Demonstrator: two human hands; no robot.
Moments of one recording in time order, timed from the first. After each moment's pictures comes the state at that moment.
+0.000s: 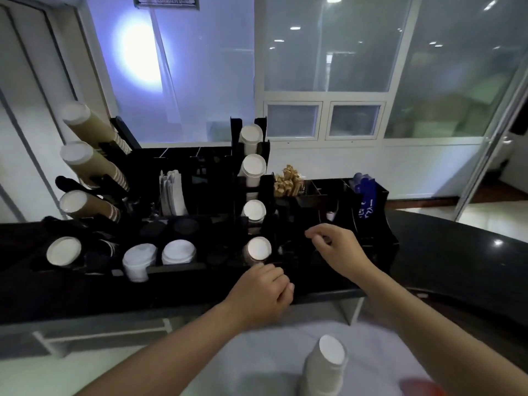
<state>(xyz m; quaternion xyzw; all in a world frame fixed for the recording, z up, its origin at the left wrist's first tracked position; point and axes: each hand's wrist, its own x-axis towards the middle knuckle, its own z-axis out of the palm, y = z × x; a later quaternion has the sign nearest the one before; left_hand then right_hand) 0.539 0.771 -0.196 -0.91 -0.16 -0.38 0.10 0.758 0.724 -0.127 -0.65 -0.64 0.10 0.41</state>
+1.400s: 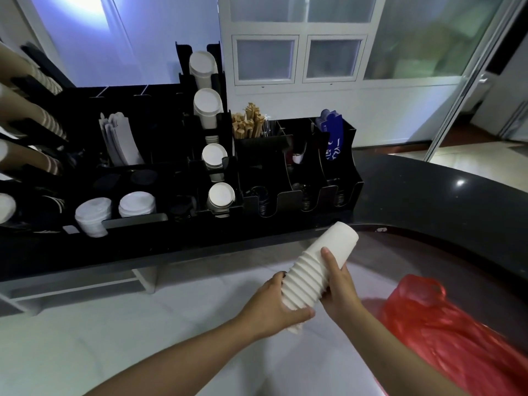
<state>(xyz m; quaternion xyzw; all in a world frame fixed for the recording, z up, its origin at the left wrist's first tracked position) 0.593 0.641 -0.293 -0.77 -0.39 -0.10 -0.49 0.760 0.583 -0.283 -0.52 -0.13 0.49 0.69</state>
